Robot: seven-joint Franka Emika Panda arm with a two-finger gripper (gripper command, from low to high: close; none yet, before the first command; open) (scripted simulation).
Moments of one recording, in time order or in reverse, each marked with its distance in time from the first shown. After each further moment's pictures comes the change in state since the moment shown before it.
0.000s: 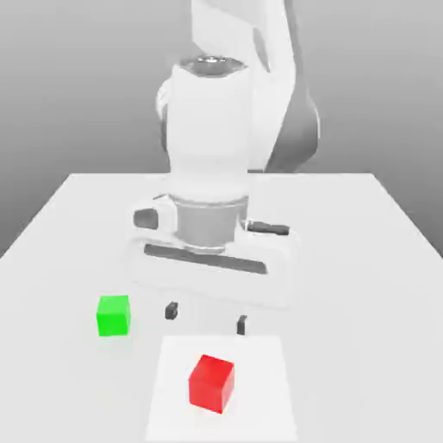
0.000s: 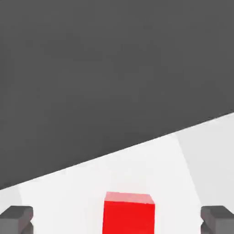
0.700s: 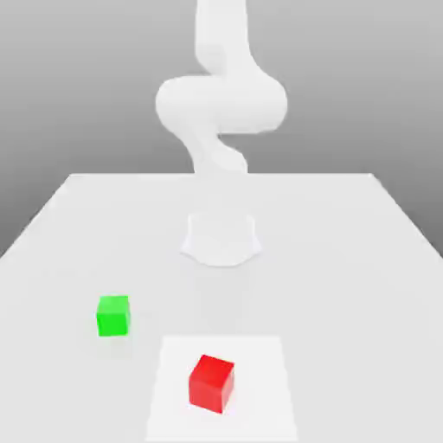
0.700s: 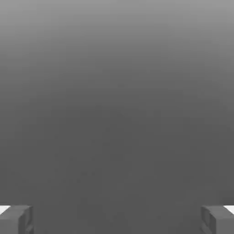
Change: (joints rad) arm 0.088 -0.767 -0.055 0.291 0.022 -0.377 -0.297
